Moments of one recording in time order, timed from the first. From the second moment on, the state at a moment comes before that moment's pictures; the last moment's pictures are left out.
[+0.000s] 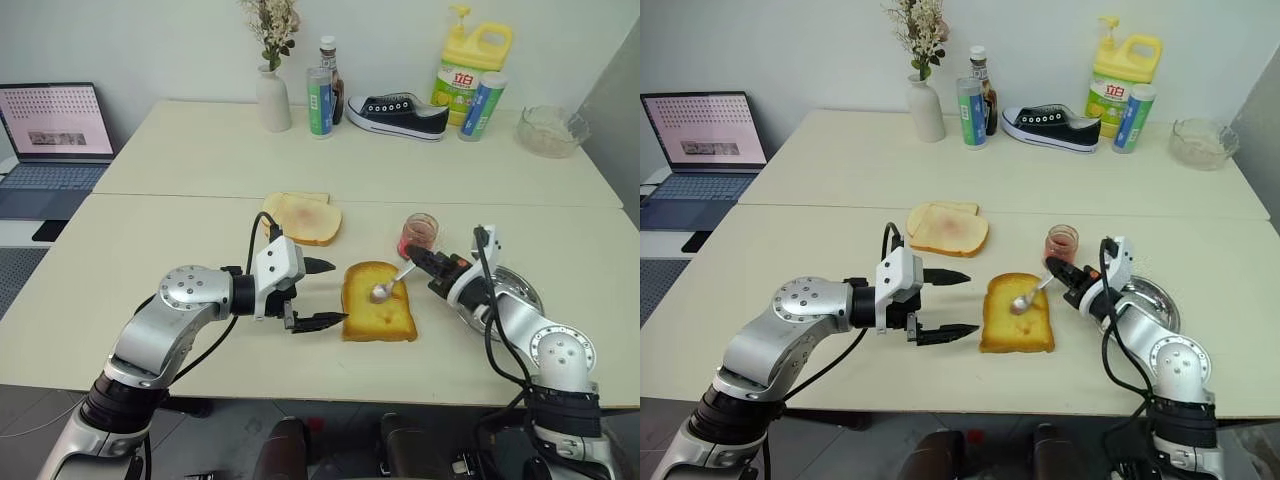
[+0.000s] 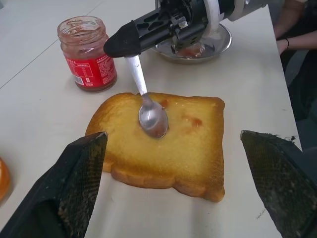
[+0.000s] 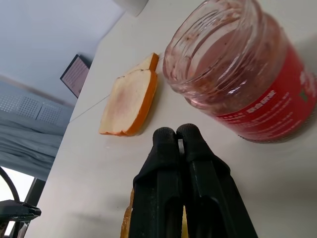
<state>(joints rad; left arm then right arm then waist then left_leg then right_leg) -0.36 0.67 -0.16 -0.36 -0.40 0.52 -1.01 -0.28 -0.30 -0.25 -0.22 1.24 0.91 -0.09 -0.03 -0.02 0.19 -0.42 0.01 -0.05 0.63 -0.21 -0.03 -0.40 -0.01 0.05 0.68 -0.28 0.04</state>
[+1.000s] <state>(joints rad) -0.64 0.41 -0.49 -0.12 -0.24 0.40 -1.08 0.07 -0.58 -0.65 -0.27 1.41 0.67 -0.06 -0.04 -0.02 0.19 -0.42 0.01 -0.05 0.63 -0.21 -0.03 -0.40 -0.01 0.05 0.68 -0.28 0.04</state>
